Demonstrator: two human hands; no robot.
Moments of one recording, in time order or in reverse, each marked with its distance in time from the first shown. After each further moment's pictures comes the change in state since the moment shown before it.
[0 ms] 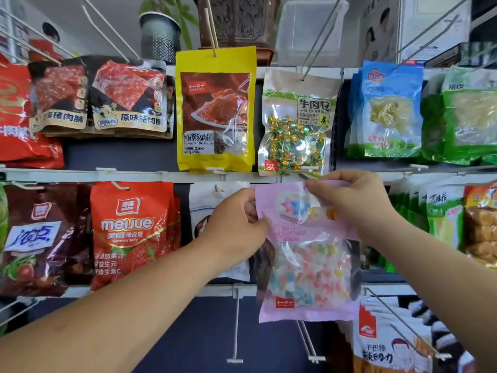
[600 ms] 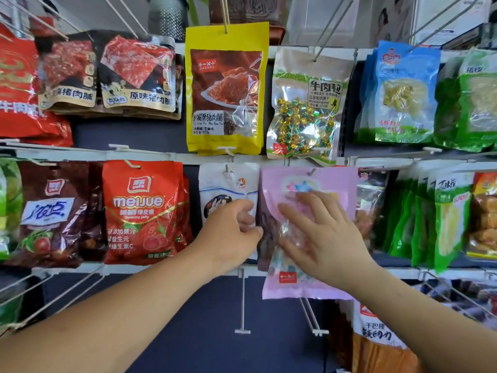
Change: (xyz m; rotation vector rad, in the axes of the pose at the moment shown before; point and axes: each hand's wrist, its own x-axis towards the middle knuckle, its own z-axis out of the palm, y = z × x) left_hand -0.029 -0.041 -0.006 0.033 -0.035 -0.137; right_hand -0.052 0.080 0.033 -1.042 -0.050 -0.877
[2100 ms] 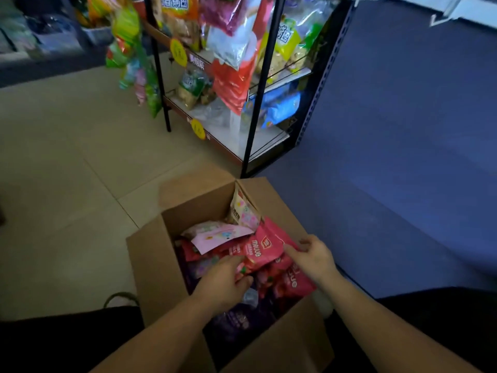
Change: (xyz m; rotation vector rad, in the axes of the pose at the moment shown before) left_hand -0.607 -0.431 -0.108 0.220 -0.011 -1.008; right_hand -0.325 -0.586 0.192 0.816 -1.422 0.560
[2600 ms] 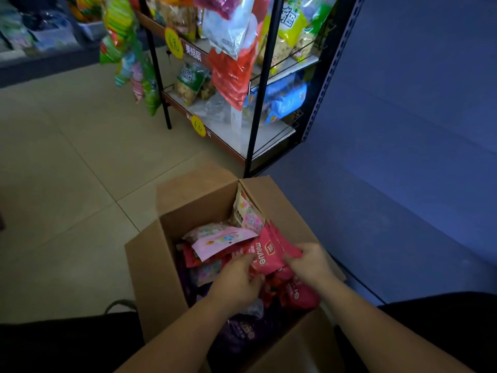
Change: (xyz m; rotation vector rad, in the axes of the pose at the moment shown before) left_hand 0.041 0.008 0.015 -0.057 0.033 -0.016; right_hand 0.040 0.002 0.033 0.112 -0.066 0.007
